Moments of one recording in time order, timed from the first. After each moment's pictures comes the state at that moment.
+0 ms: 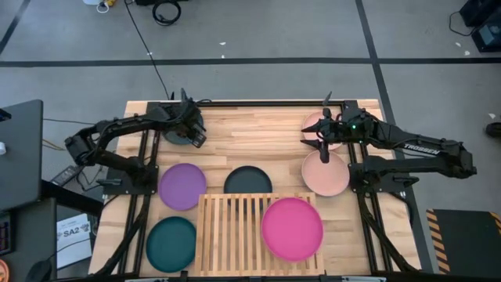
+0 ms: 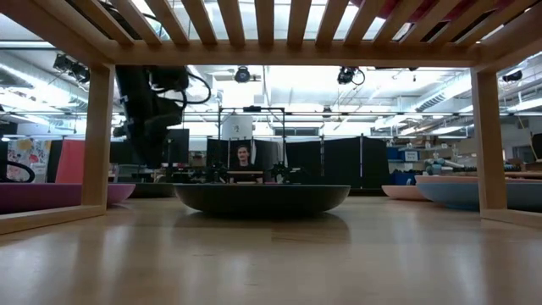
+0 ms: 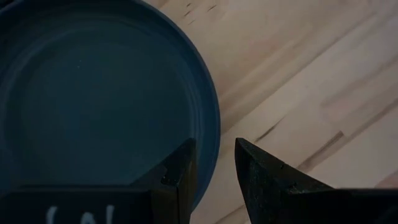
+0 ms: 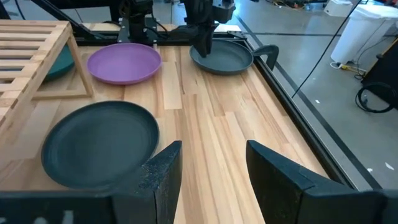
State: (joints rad) left arm 0.69 1.36 0.77 -0.60 -0.10 -0.17; right arm -0.34 0.73 0.66 -0.32 -0.13 -0.15
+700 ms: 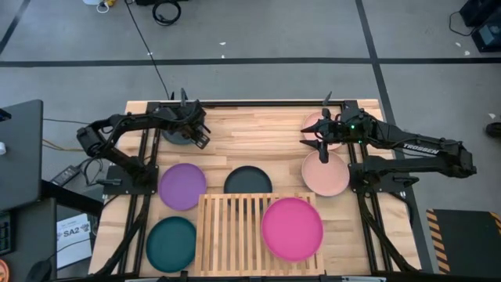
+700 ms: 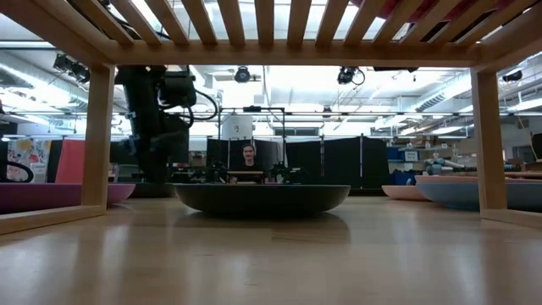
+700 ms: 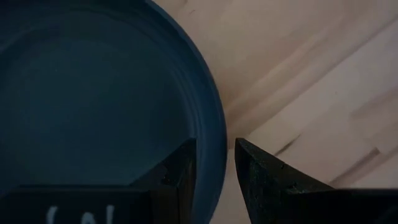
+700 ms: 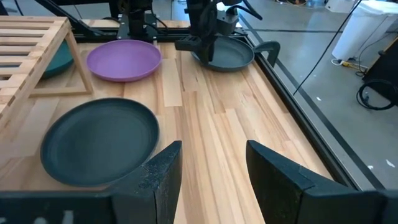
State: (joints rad) left arm 0.69 1.50 0.77 -0.52 -0.12 -0.17; right arm -0.34 0.74 0.66 -0.32 -0.13 -0.15
